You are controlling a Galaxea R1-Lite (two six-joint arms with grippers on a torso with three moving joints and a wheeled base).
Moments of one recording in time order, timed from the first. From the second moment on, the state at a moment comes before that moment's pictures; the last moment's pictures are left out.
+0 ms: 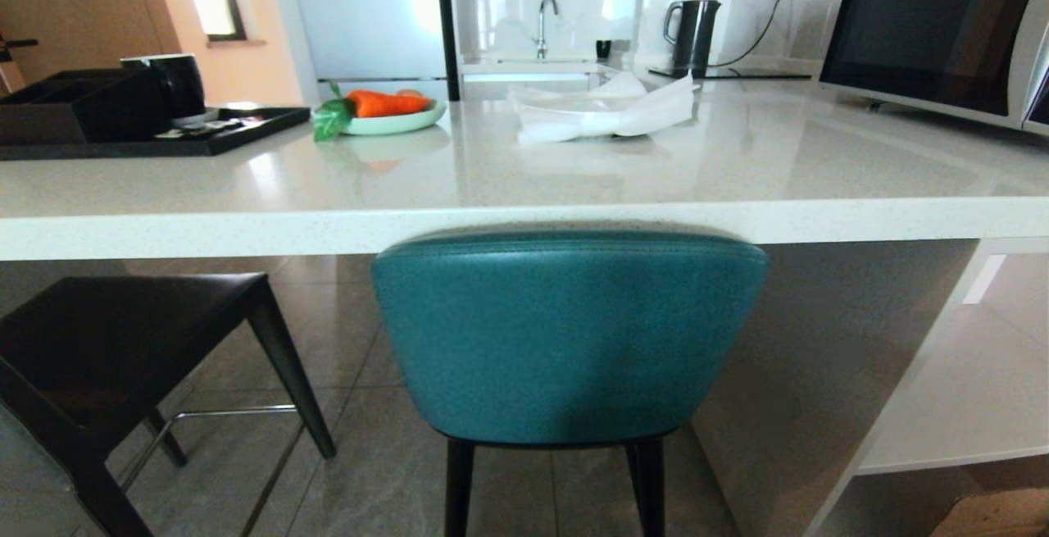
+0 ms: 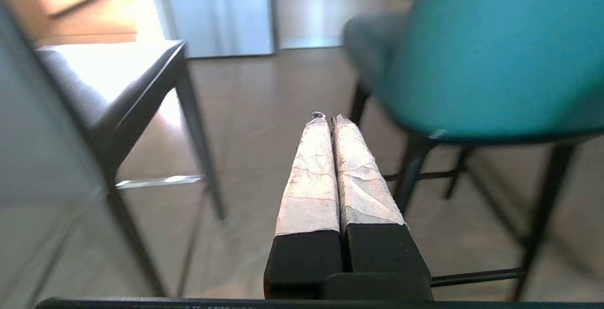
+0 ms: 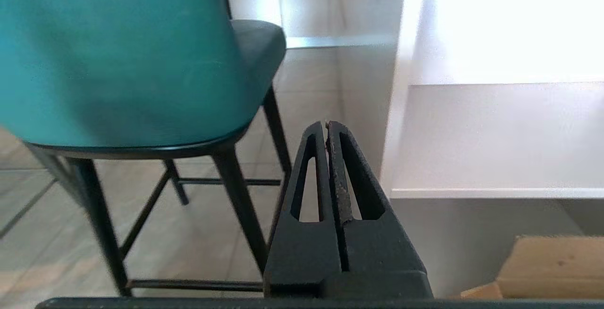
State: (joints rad) left arm 0.01 0.09 -0.16 0.00 -0.12 0.00; right arm 0.01 0.17 -0.17 -0.04 0.10 0.05
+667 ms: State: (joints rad) left arm -0.02 0.86 -0.23 -0.55 -0.30 -0.03; right arm 0.02 0.76 -0.17 -0.55 0.25 0.02
